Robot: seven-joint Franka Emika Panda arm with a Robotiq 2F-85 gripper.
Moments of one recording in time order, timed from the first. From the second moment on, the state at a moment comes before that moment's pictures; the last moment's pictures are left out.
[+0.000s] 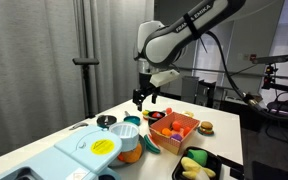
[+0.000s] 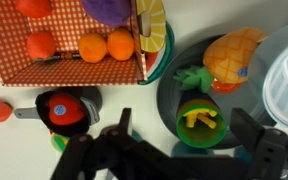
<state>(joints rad) -0.01 0.28 -0.02 -1.88 -0.17 2.26 0.23</state>
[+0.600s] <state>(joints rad) -0.01 0.28 -0.02 -1.89 -0.17 2.26 0.23</state>
